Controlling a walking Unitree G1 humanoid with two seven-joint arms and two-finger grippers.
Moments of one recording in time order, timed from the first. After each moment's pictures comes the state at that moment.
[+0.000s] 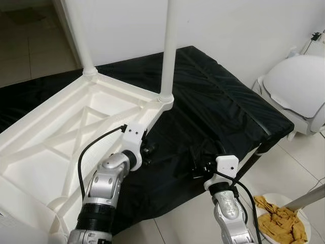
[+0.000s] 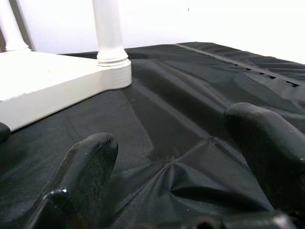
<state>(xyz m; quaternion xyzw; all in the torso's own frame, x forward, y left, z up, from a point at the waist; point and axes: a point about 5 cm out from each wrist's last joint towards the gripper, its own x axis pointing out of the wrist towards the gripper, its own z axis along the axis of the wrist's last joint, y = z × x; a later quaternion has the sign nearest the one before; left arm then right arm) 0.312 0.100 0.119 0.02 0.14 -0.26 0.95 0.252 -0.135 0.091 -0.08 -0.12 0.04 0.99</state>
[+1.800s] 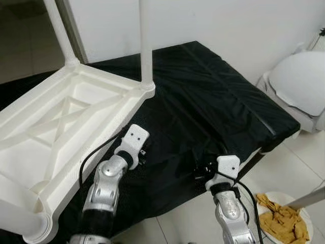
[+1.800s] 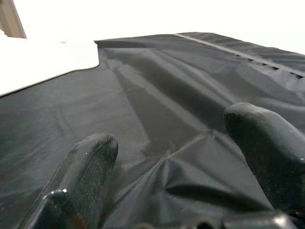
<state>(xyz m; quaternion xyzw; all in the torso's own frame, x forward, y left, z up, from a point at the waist) 0.299 0.106 0.117 0.16 0.03 -0.25 0.95 0.254 -0.141 0.093 -0.10 -0.11 0.03 0.99</state>
